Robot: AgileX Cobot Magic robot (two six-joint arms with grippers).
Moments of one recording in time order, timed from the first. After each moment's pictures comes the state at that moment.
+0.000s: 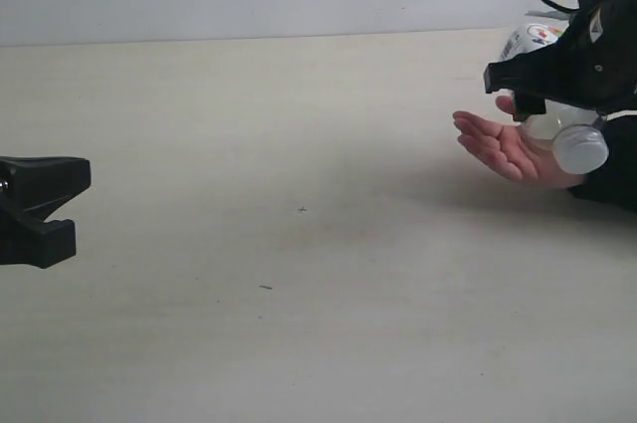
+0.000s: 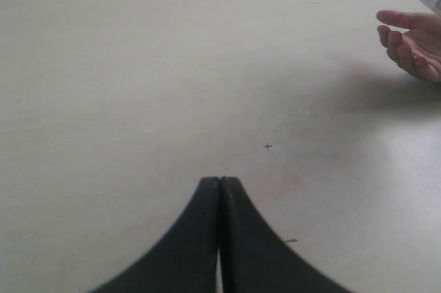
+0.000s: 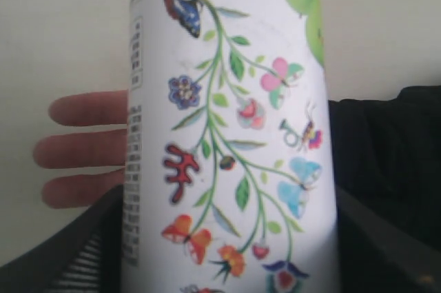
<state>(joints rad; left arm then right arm) -0.57 0.90 -0.34 -0.51 0.02 0.33 0.27 1.60 -1.01 -0.34 0.65 0.54</state>
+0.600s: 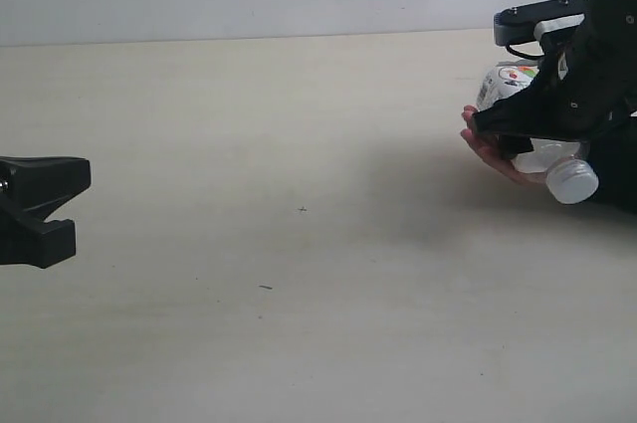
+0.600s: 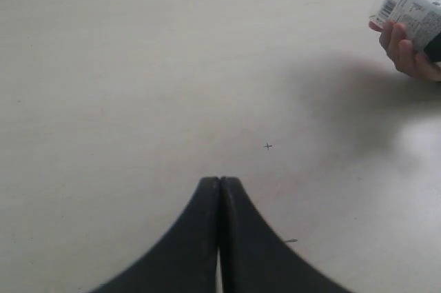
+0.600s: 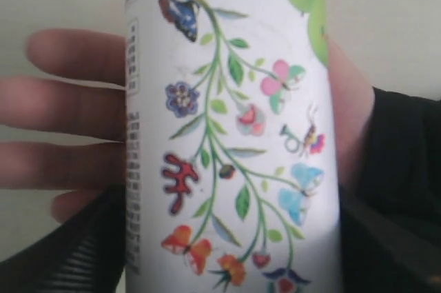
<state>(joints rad) -0.57 0.90 -0.34 -0.51 0.02 0.33 0.27 1.73 -1.01 -0.34 0.62 0.40</state>
